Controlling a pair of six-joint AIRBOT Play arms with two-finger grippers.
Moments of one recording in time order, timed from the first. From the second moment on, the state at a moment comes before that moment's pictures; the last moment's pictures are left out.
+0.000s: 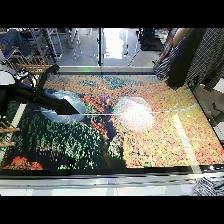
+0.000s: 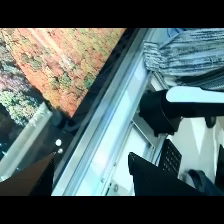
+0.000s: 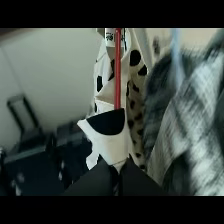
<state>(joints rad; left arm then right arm) 0.01 -1.49 1.69 0.53 -1.75 -1.06 -1.38 -1.16 2.08 -1.97 0.89 2.13</state>
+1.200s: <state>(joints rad) 0.01 -1.49 1.69 0.44 -1.83 -1.11 -1.41 -1.05 2.02 -1.34 0.69 1.64</state>
